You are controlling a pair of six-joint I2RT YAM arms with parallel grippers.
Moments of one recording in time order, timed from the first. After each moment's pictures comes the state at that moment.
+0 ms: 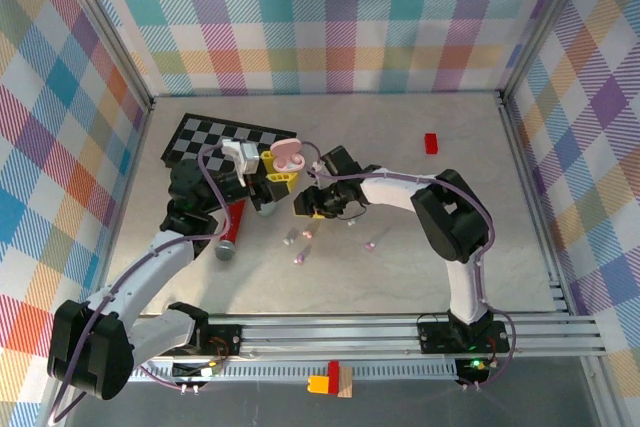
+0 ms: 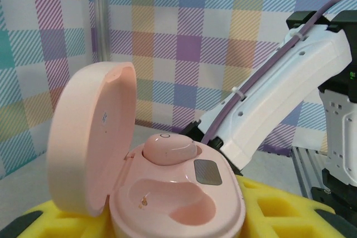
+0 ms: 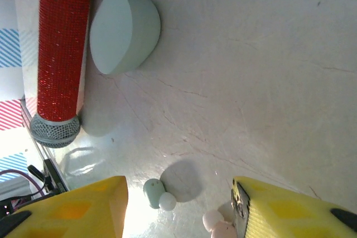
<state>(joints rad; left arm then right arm) -0.33 1.06 0.66 0.57 0.89 -0.15 0.69 2.03 1.30 -0.27 -0.62 0.58</state>
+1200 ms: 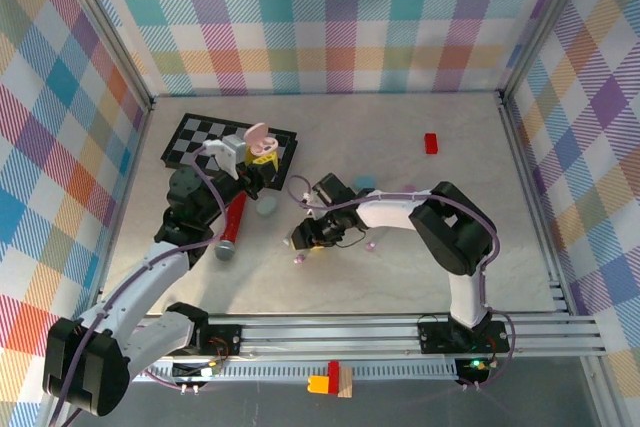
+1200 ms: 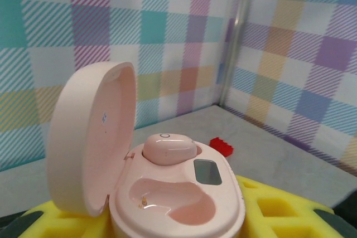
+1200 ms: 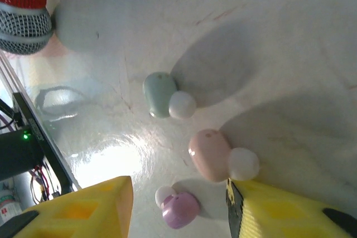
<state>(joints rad) -0.32 0.99 0.61 0.43 0.36 -0.13 0.84 1.93 1.11 -0.24 -0.61 0.54</state>
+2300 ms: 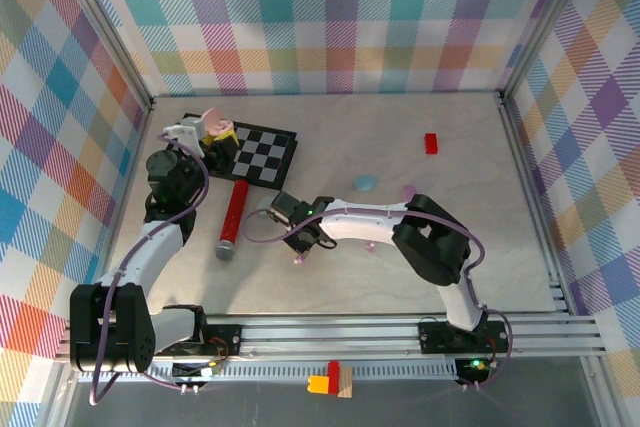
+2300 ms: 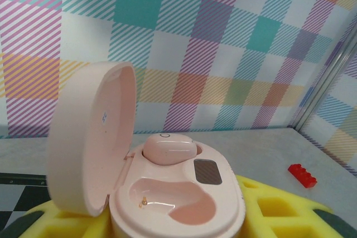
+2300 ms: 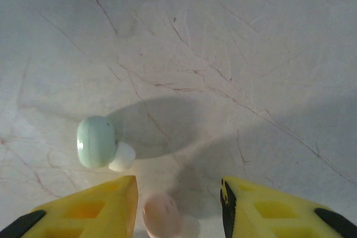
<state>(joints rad) 0.00 1.18 0.64 0.55 0.41 -0.27 1.07 2.03 1.41 -0.59 0.20 0.12</state>
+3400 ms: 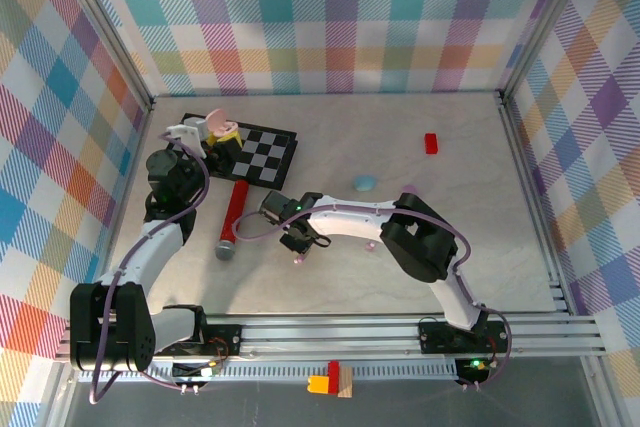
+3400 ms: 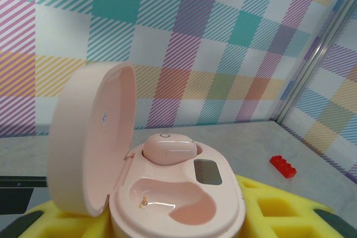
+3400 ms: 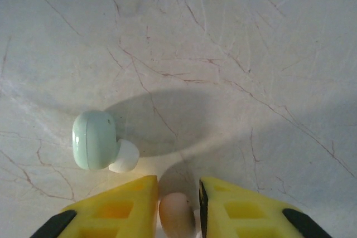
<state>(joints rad) 0.00 1.19 0.65 0.55 0.48 -0.28 1.07 2.12 1.55 -0.76 0.20 0.10</state>
